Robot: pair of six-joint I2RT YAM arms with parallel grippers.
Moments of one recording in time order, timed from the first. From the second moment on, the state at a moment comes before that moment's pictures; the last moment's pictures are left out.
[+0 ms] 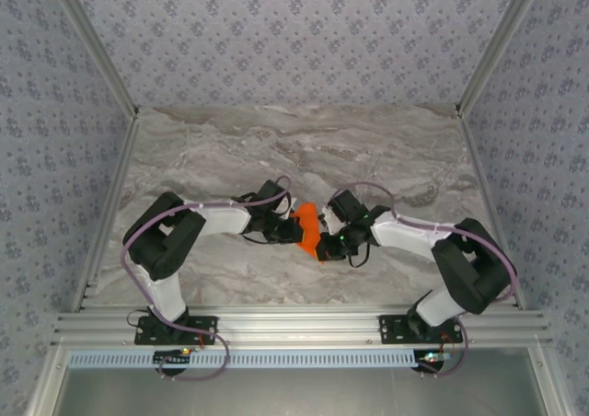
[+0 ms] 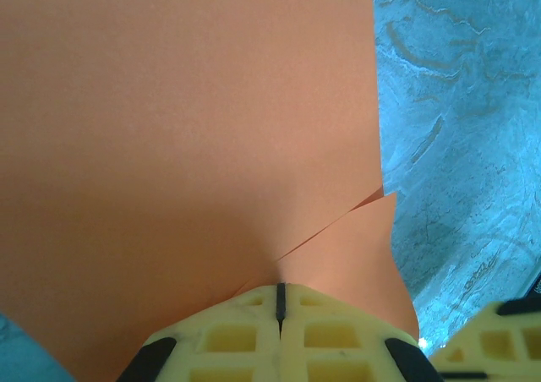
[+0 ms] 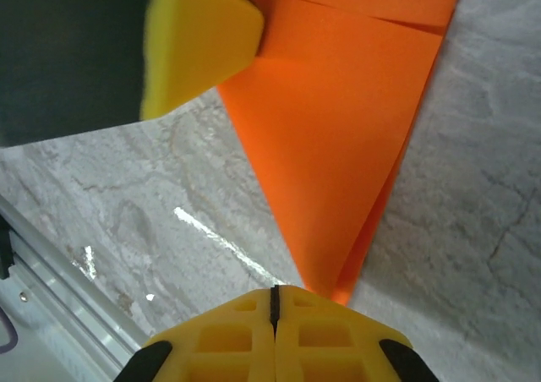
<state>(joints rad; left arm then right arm) -0.72 1.82 0.91 -0.14 0.49 -0.64 0.67 1.53 0.74 -0.42 -0.48 0.48</state>
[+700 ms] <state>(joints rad) -0.78 1.63 0.83 -0.12 0.48 -0.66 0.65 1.61 0.74 -0.41 -0.49 0.49</state>
